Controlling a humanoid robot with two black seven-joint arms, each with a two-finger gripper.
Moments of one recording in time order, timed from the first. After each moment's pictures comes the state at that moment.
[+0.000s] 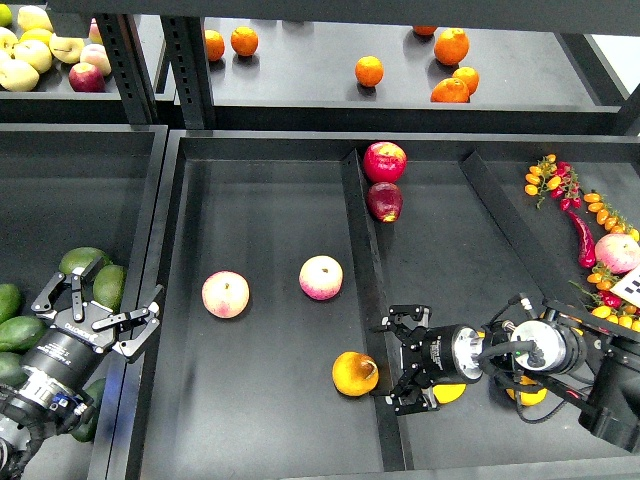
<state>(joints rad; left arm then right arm) 0.17 0.00 -1.59 -1.20 -0.13 -0.49 0.49 0.66 -0.36 0.21 1.05 0.24 0.02 -0.49</state>
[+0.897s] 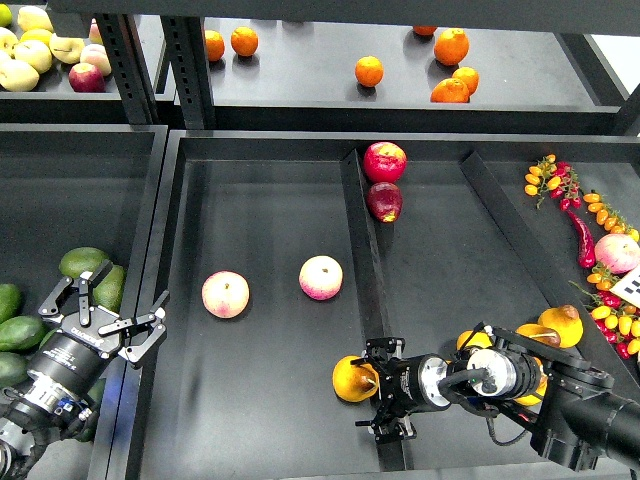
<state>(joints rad) 0.20 0.00 -1.56 -1.22 -0.13 -0.49 0.49 0.61 -0.23 0.25 0.88 0.13 0.02 -0.49</state>
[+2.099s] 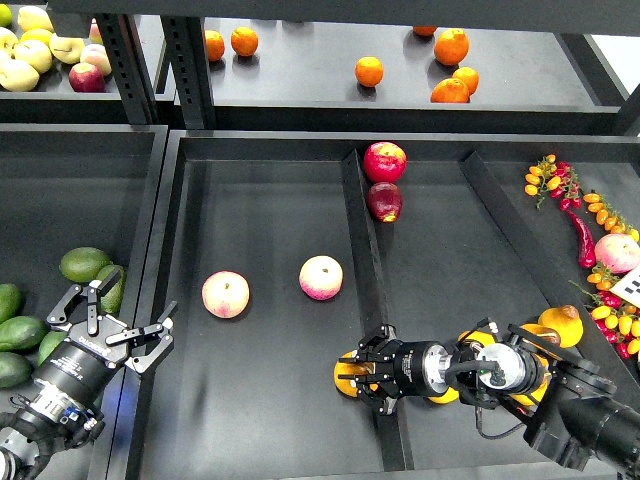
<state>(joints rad) 0.22 0.00 -1.54 -1.23 -0.13 -0.49 0.49 0.55 -0.20 0.40 0.81 0.14 0.20 -0.49</state>
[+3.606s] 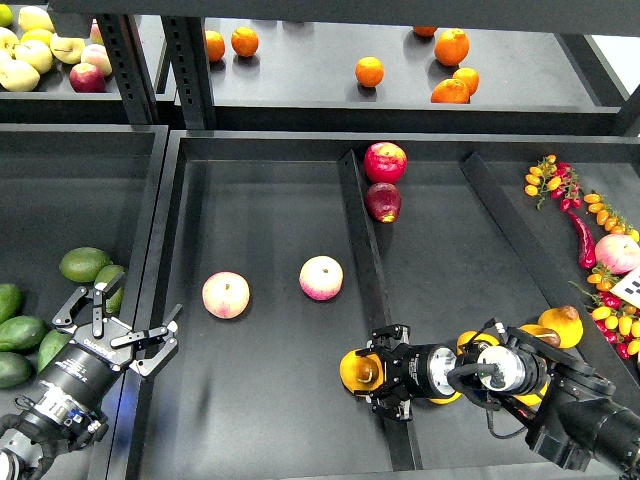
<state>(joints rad) 0.22 0.00 -1.52 -1.23 -0.13 -0.49 0.49 0.53 -0.19 0.40 0.76 0.04 0.15 -0.49</state>
